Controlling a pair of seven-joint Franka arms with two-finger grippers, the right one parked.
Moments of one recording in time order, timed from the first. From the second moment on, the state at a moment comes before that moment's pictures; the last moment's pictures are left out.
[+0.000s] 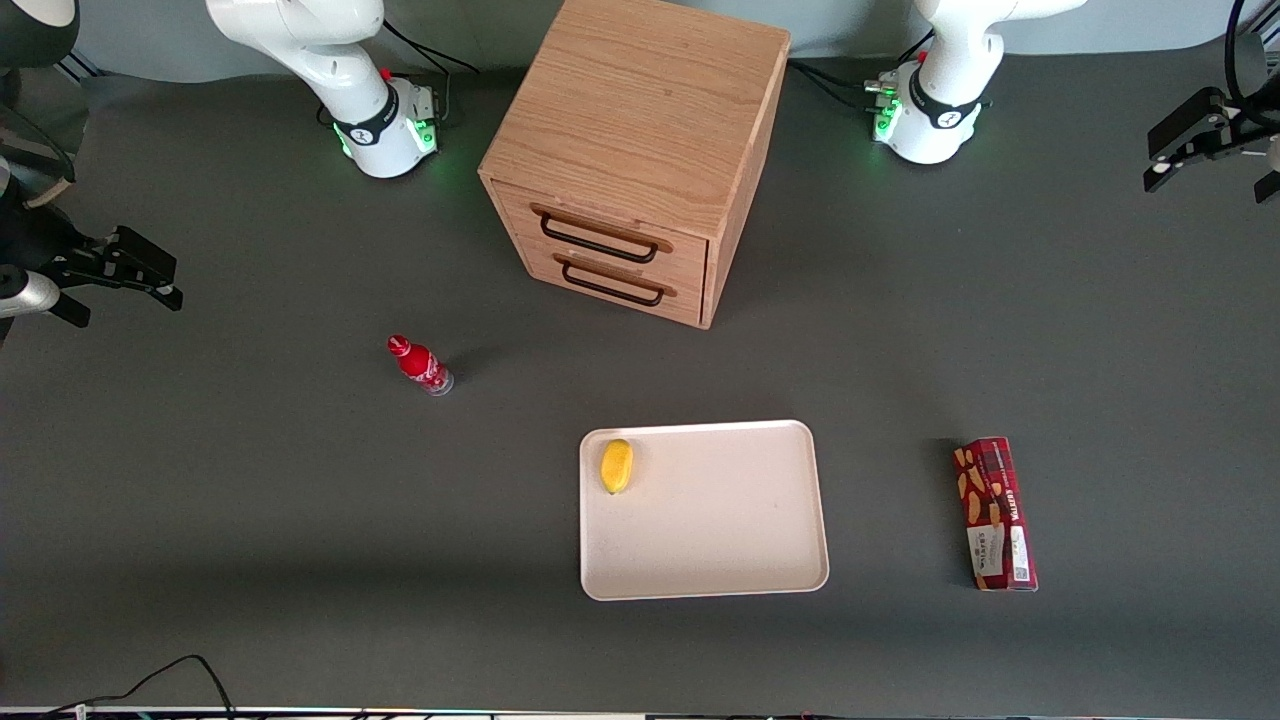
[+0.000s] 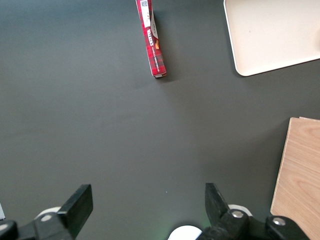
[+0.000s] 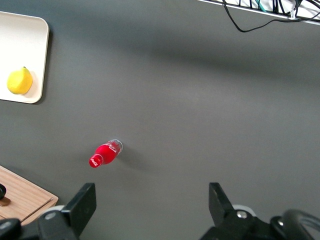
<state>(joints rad) 0.06 -0.14 -0.08 -1.56 0.02 1.43 0.16</state>
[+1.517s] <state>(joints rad) 0.06 0.78 -0.09 -1.39 0.05 2.30 0.02</state>
